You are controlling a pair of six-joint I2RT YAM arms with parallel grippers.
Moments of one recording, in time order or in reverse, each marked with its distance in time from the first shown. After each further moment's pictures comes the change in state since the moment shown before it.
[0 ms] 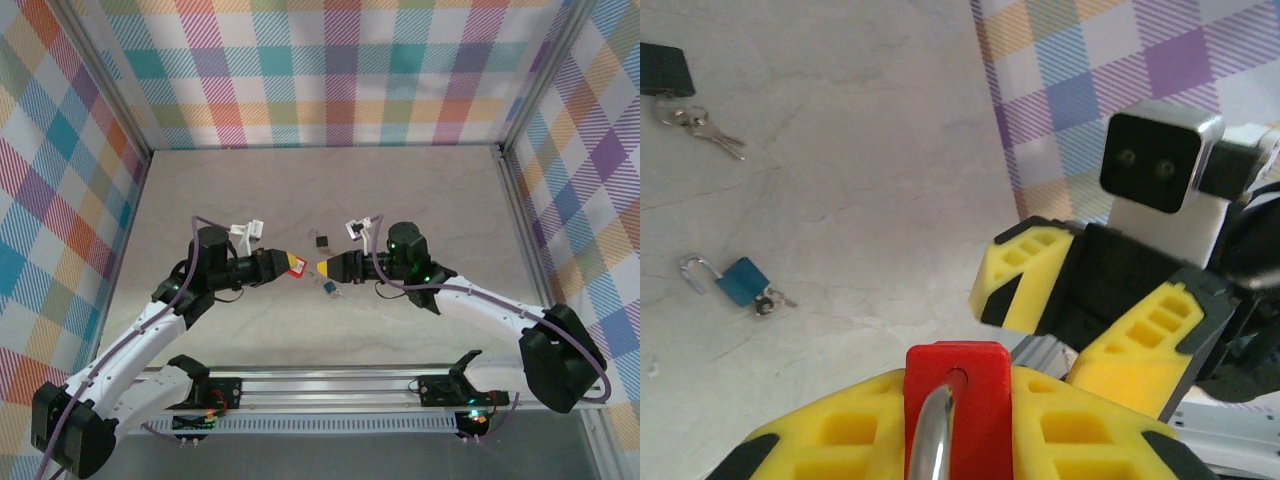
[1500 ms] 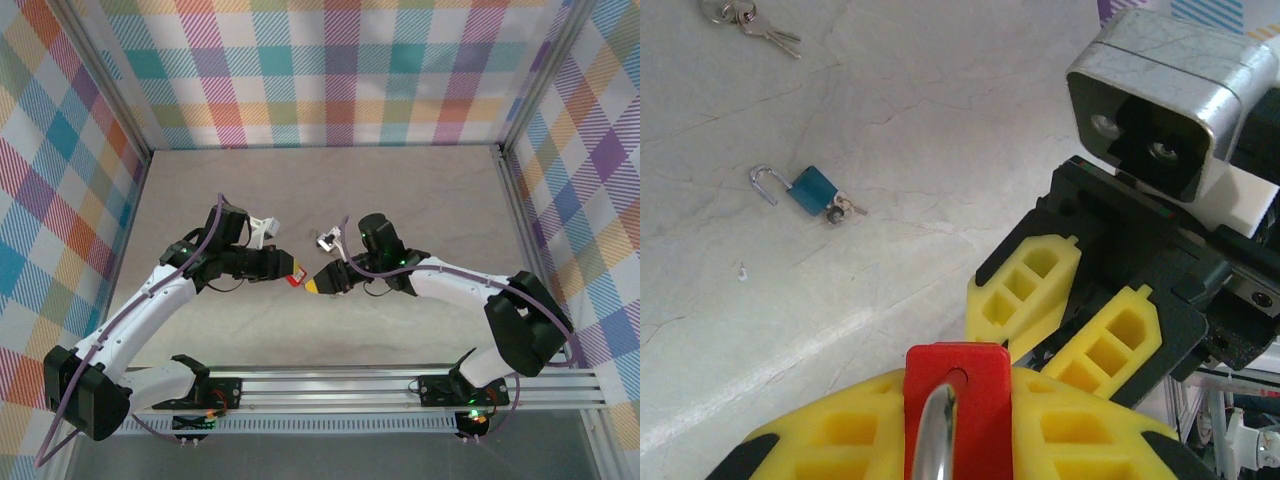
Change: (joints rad) left arm -0.010 0.220 0.291 -0.467 0.032 0.291; right arm 0.051 0.229 0.155 -0.188 -0.273 -0.227
